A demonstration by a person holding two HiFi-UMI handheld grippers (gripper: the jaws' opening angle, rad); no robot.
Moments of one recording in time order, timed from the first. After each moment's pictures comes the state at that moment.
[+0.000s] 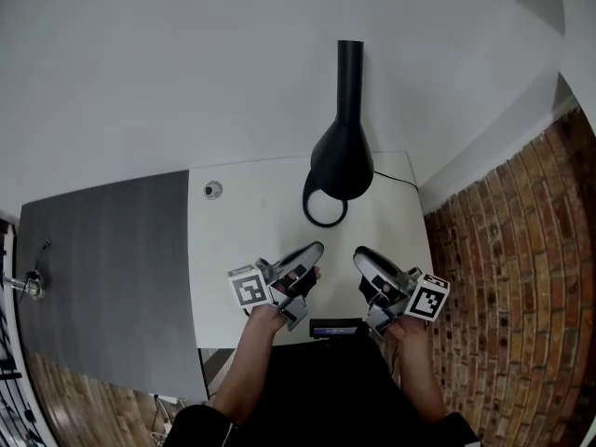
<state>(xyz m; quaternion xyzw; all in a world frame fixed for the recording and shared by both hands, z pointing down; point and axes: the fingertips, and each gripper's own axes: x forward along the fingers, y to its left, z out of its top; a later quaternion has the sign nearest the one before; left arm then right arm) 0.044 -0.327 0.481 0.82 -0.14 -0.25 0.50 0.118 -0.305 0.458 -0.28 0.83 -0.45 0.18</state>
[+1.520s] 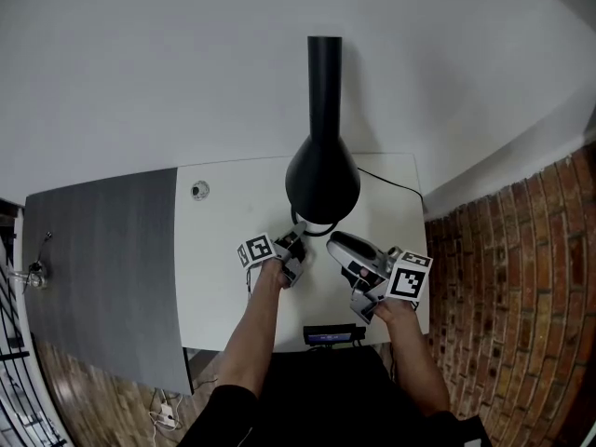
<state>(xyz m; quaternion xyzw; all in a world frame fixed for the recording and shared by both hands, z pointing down) 0.067 -0.448 0.724 0.67 -0.31 -0.19 0.65 0.121 -0.386 0.496 -0.19 0.85 -0.48 0.13</state>
